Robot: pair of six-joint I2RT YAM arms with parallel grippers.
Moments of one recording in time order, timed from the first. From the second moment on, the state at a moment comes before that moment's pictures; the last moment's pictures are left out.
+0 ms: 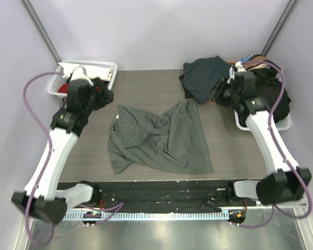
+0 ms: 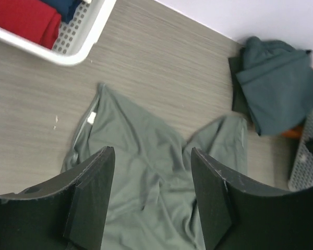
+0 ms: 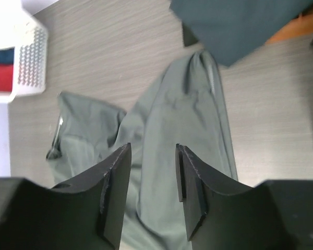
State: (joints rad) left arm -0.25 1.24 1.39 -0.62 -0.15 -0.58; right arm 0.12 1.38 1.37 -0.58 -0.16 0.50
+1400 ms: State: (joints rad) left arm -0.25 0.74 0.38 -0.53 -0.13 -0.90; right arm 0.40 1.39 0.69 -0.33 0.20 0.55
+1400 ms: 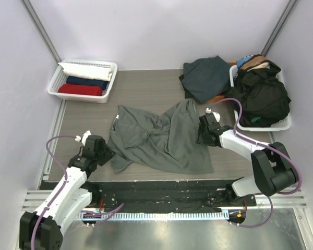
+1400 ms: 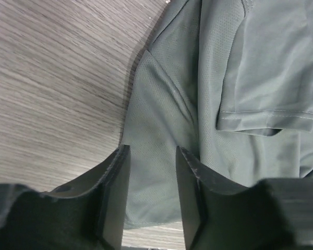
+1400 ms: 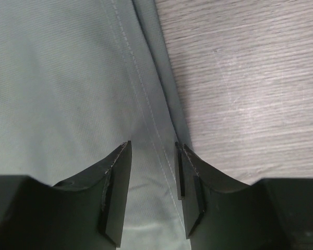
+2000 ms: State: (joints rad) left arm -0.25 0.75 0.33 -0.46 -0.14 -0.90; right arm 0.40 1.38 0.70 -0.35 0.24 0.55
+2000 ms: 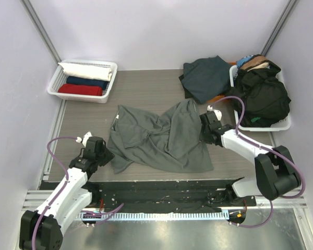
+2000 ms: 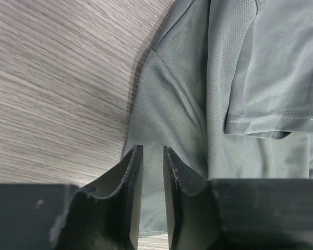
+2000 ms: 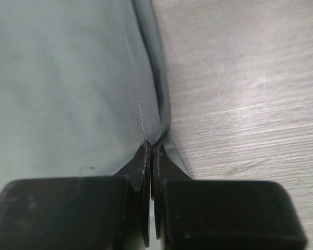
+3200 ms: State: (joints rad) left arm -0.27 0.77 0.31 -0.40 0.03 -0.90; right arm 0.25 1.77 1.28 -0.44 0.16 0.53
